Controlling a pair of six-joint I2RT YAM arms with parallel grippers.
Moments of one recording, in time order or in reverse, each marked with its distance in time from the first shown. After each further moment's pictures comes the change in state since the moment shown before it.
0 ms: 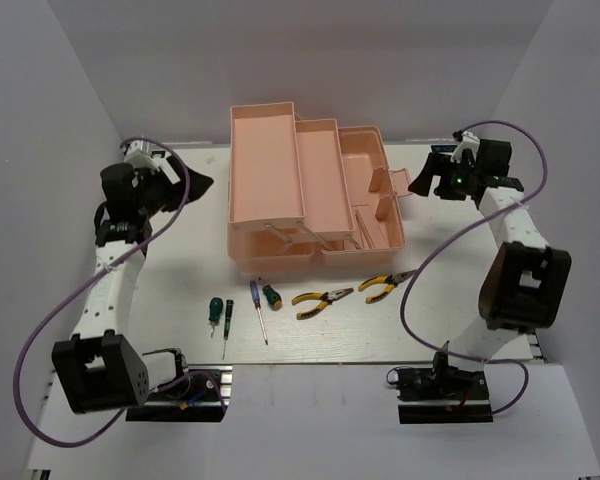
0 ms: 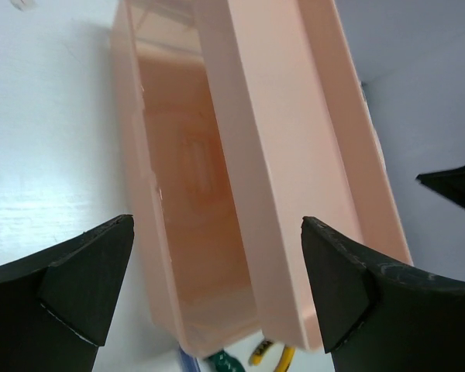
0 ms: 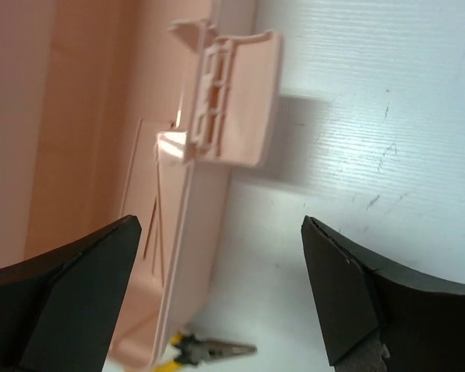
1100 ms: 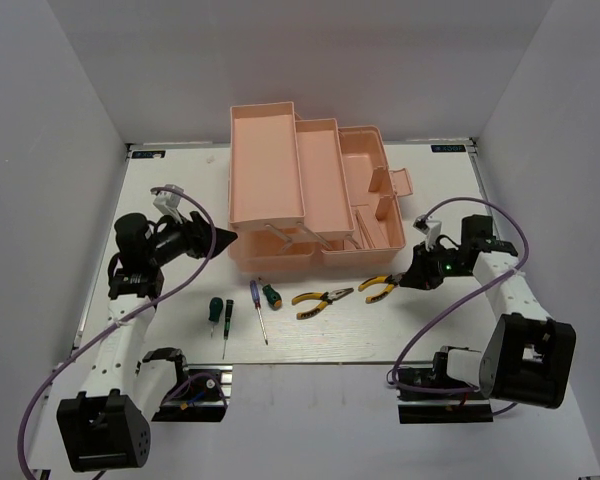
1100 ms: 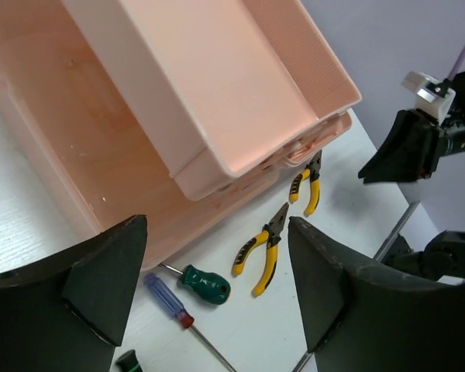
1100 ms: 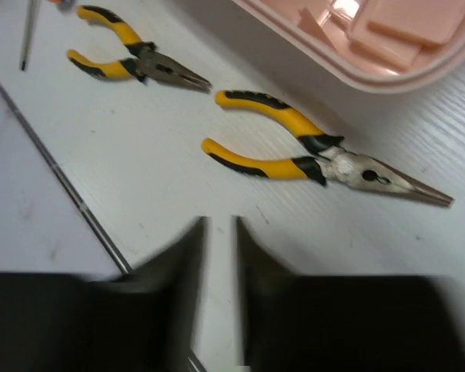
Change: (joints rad) left arm -0.058 -0.333 -0.418 0.132 0.320 0.110; right arm 0.014 -0.469 -0.570 -0.454 -0.327 -0.692
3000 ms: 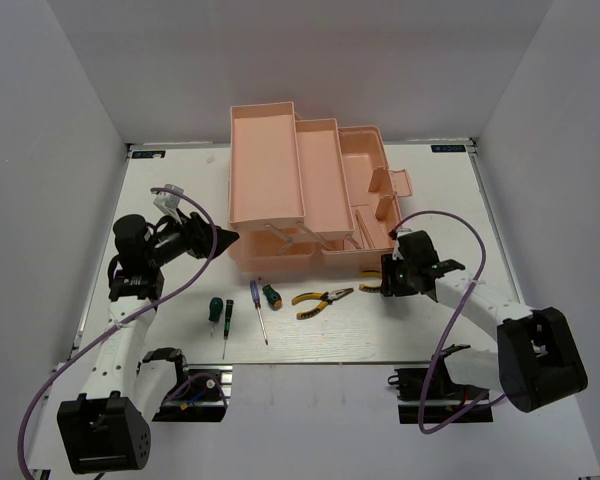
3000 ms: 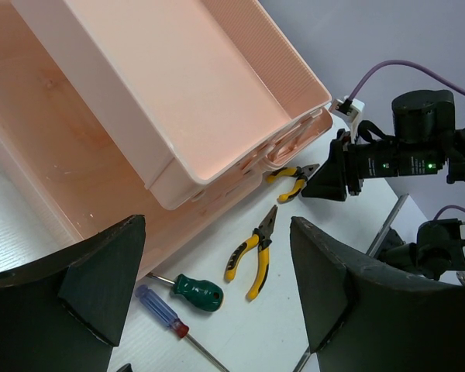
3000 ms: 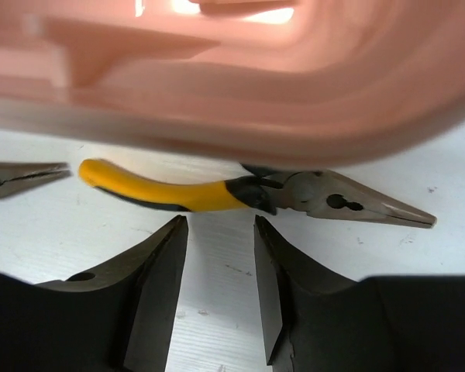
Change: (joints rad) left arm 0.001 -0.015 -0.014 0.077 0.058 -0.023; right arm 0.503 -0.008 -0.209 0.462 0.835 0.846
